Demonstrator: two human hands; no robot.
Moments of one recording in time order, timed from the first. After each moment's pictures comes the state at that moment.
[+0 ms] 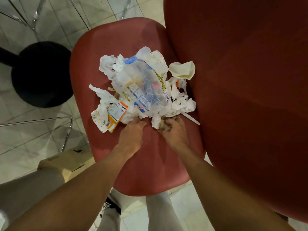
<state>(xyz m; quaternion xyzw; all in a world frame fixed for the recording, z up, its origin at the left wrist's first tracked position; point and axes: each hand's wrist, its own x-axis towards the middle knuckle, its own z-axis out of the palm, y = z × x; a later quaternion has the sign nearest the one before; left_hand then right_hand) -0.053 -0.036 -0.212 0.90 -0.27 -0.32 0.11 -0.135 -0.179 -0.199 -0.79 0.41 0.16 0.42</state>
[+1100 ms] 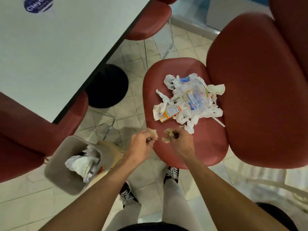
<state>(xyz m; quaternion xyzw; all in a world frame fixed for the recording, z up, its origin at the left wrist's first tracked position) -0.113 0.189 -0.010 0.90 -0.15 -0.18 0.38 -0.161 0.036 -0.013 -0.82 0.36 0.11 0.43</state>
